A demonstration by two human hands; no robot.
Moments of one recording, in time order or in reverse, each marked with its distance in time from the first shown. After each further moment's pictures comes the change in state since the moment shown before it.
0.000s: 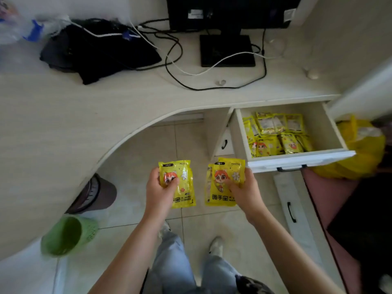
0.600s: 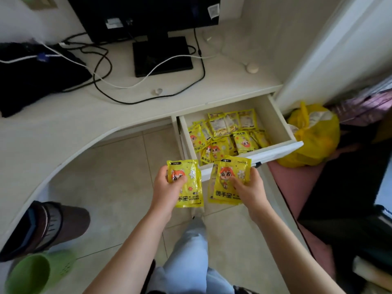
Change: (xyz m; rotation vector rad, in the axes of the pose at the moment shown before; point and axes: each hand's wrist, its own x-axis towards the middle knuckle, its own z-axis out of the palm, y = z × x) left_hand -0.012 0.048 0.205 -0.023 -0.206 -0.110; right_hand 0.066 0.045 -0.177 0.151 0.189 0.092
